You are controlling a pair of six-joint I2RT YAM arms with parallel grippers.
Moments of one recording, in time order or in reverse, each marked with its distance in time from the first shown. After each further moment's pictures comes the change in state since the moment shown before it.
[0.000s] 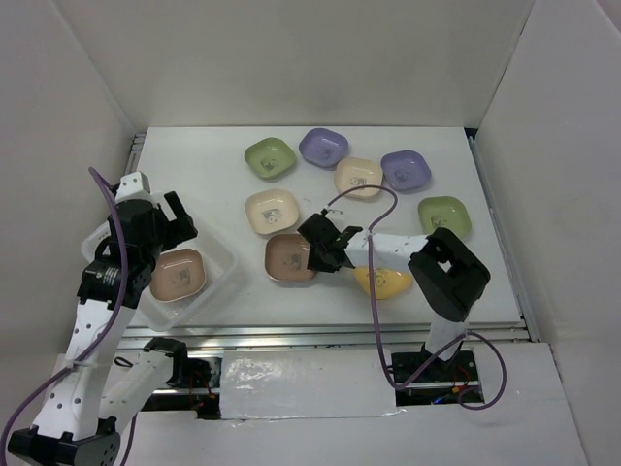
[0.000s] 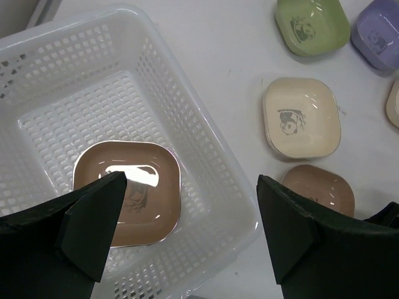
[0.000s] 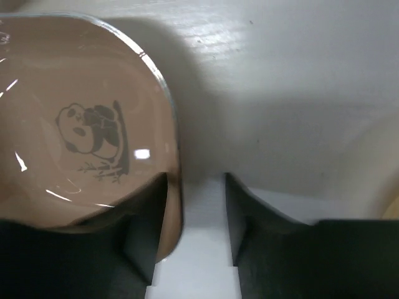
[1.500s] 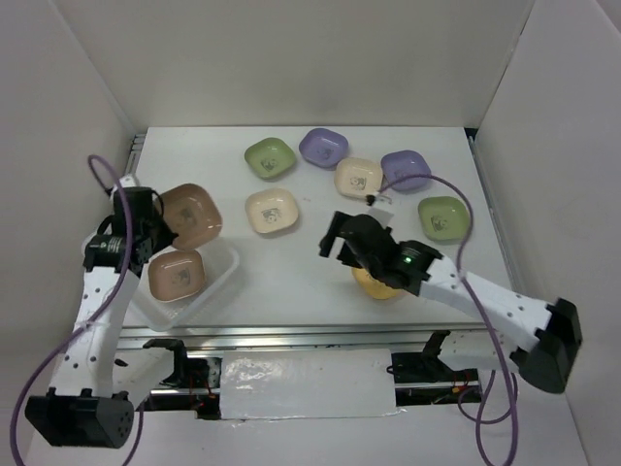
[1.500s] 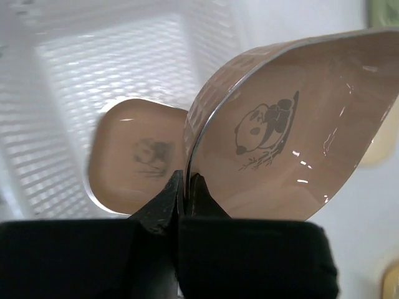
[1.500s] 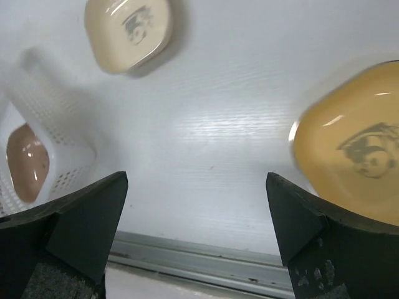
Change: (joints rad) left arm 0.103 0.205 0.058 -0.129 0.087 -0.108; right arm 0.111 -0.586 -0.062 -0.163 0.209 0.090
